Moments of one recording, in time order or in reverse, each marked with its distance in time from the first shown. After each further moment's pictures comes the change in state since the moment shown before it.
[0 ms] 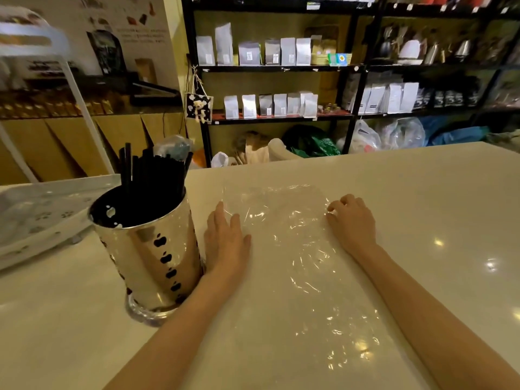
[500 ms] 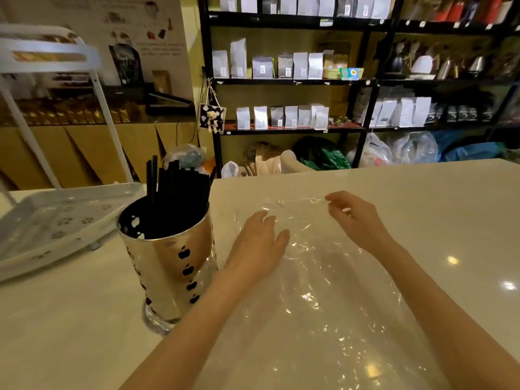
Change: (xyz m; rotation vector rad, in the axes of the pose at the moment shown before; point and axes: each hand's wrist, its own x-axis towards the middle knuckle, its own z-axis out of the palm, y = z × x) left_hand -0.005 0.030 -0.060 -0.284 -0.203 0.155; right_hand 0.005 -0.041 -0.057 0.621 -0.071 -0.120
